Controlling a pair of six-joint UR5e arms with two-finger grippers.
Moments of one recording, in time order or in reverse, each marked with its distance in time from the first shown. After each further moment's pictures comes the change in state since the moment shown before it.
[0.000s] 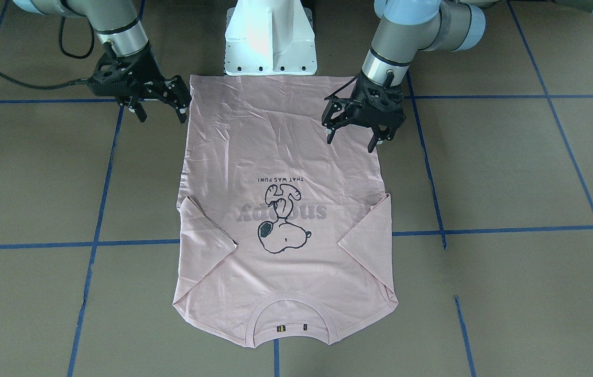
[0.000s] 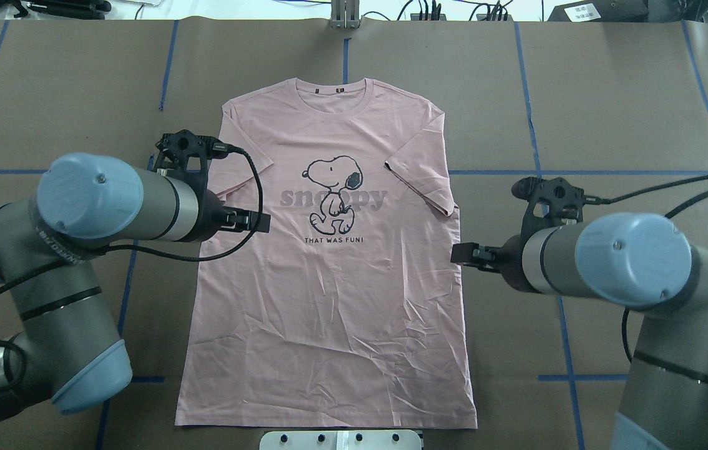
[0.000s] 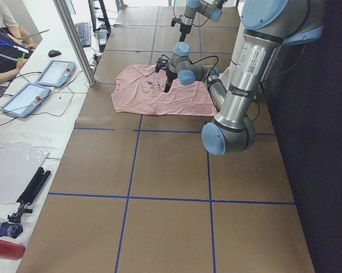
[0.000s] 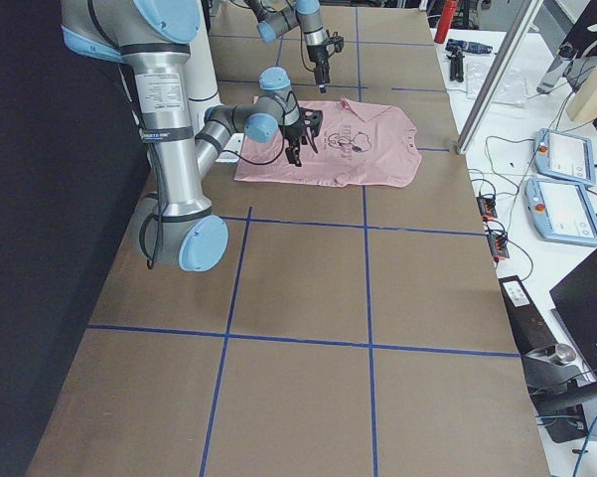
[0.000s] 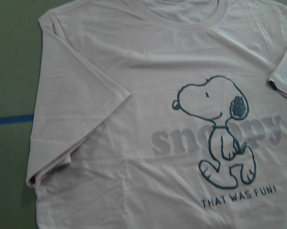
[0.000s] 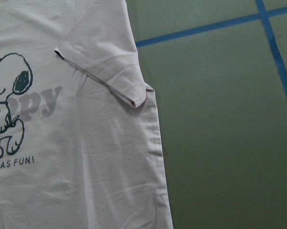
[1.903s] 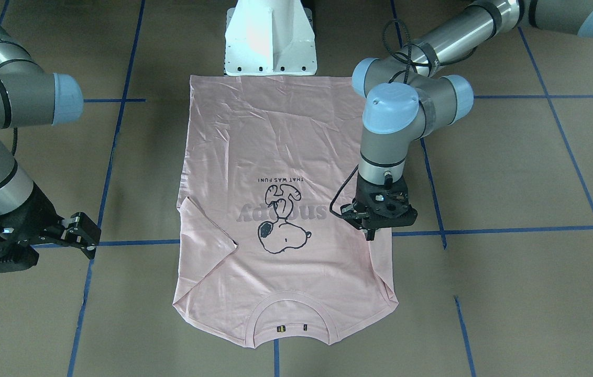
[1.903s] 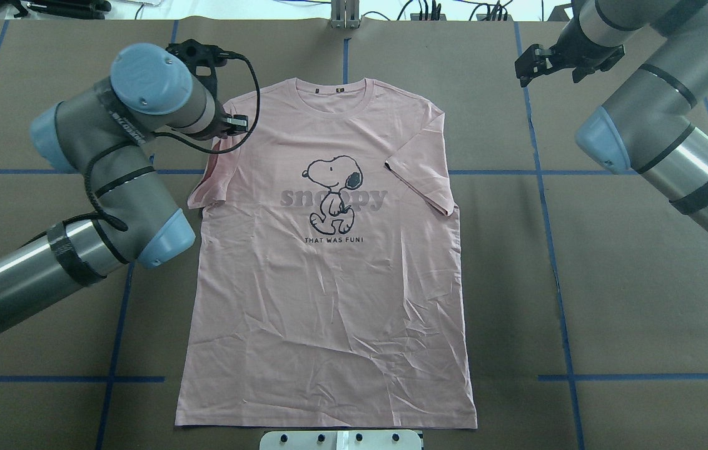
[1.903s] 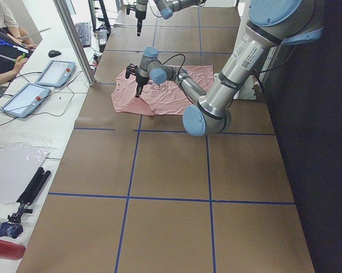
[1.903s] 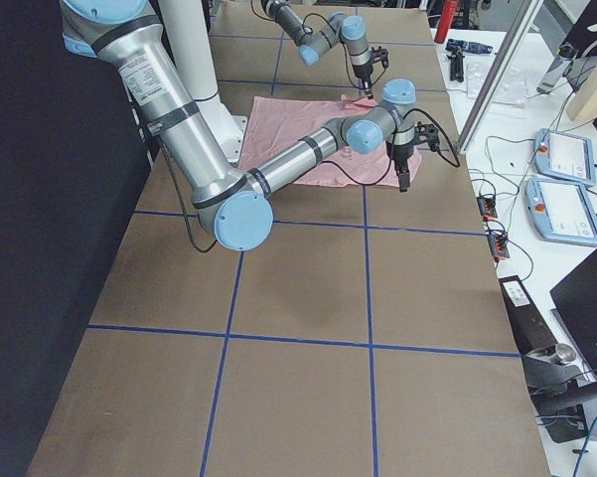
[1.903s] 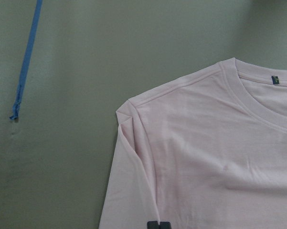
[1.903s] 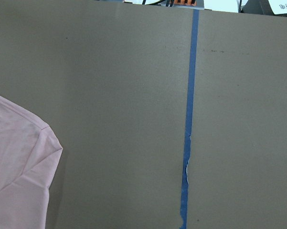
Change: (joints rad) left arm -0.180 -0.365 0.558 0.063 0.051 0.021; right arm 0.630 0.377 -0.639 0.018 0.413 -0.787
